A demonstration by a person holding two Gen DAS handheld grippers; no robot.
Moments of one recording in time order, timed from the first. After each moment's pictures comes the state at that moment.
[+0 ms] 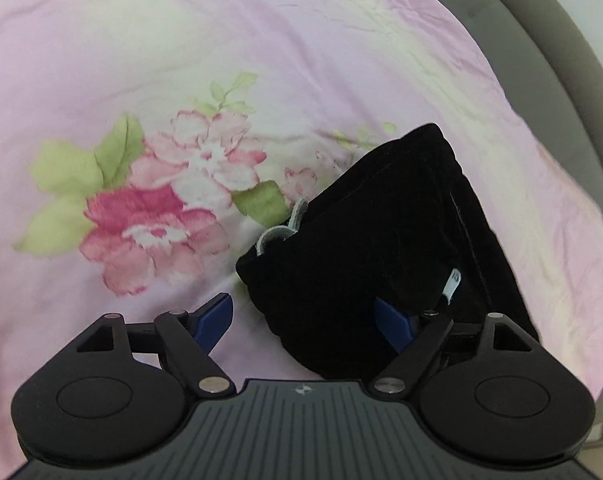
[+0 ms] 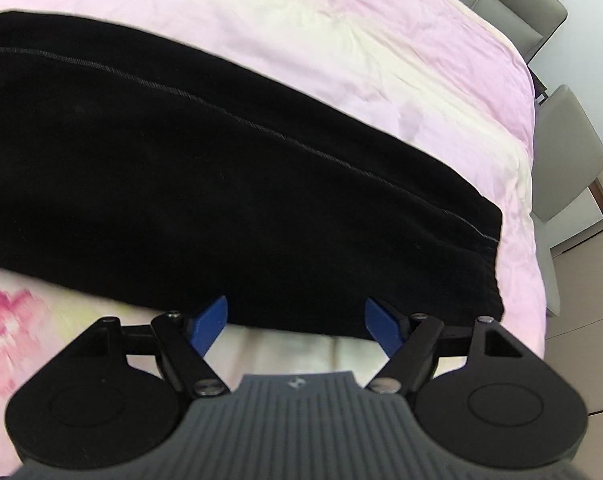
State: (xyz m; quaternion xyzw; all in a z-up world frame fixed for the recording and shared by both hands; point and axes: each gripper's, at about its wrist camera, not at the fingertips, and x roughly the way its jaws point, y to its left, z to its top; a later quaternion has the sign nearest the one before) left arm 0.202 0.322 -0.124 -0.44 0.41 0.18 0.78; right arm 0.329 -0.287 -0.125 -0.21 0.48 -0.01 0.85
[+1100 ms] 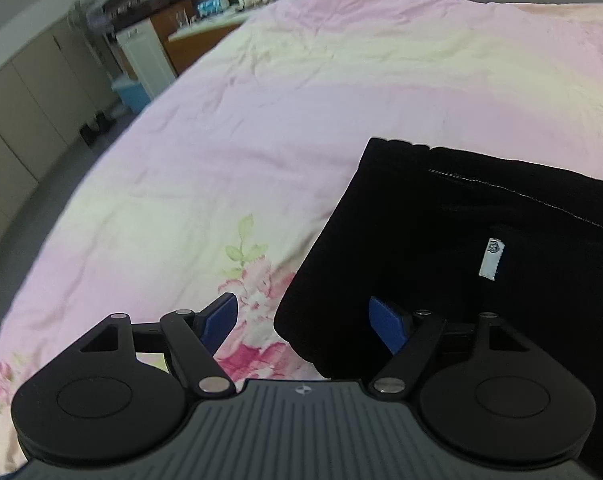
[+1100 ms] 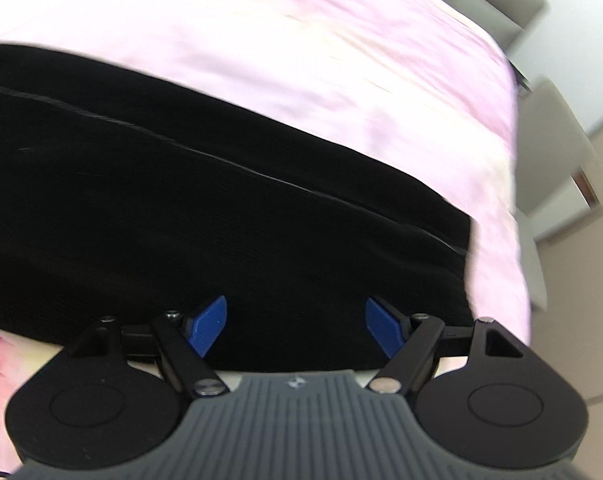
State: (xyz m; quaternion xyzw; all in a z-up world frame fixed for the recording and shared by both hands) left arm 0.254 0.237 -0.059 0.02 0.47 0.24 0.85; right arm 0.337 -0.335 -0.114 -0.19 0.49 -0.07 0.85
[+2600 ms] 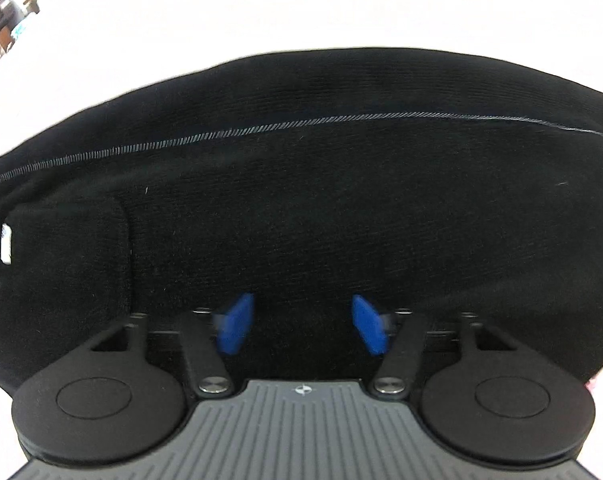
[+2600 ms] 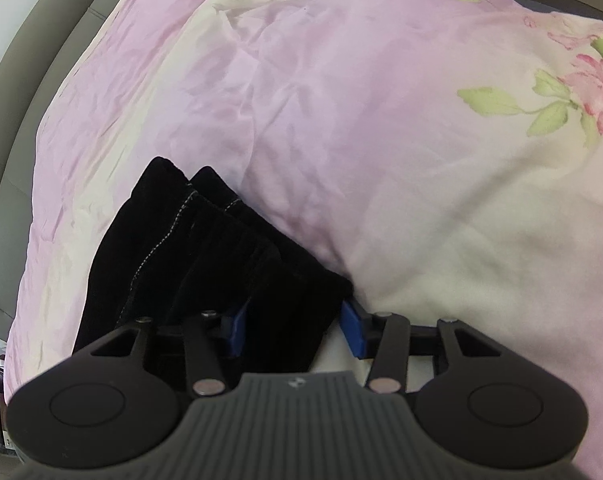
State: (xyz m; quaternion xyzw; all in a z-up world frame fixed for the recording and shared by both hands) left arm 0.377 -0.023 -0.173 0.05 0.57 0.03 0.82; right arm 0.350 -0.572 -0.190 0.42 0.40 -0.17 0.80
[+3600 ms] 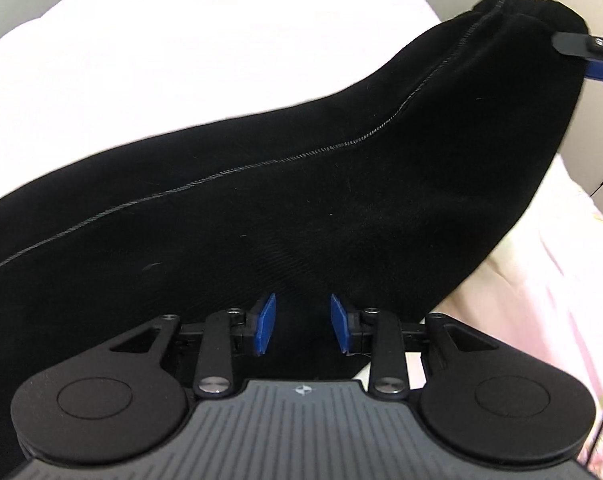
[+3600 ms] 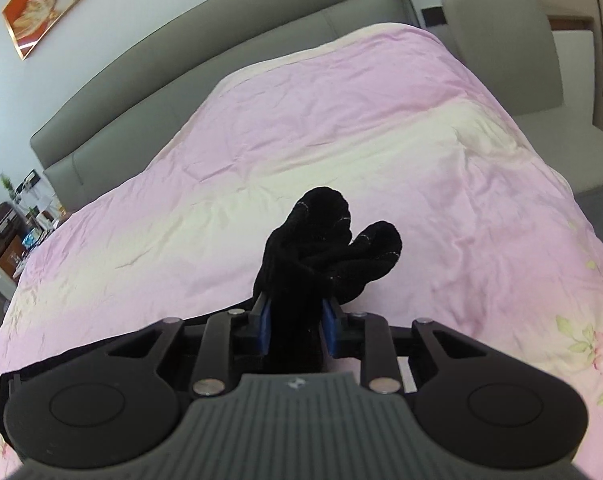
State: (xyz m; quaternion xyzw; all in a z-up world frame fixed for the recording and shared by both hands) left arm 0.401 -0.159 -0.184 0.05 0.49 -0.23 0.84; right arm 0.334 -0.463 -0.006 0.18 0.35 0.03 0.92
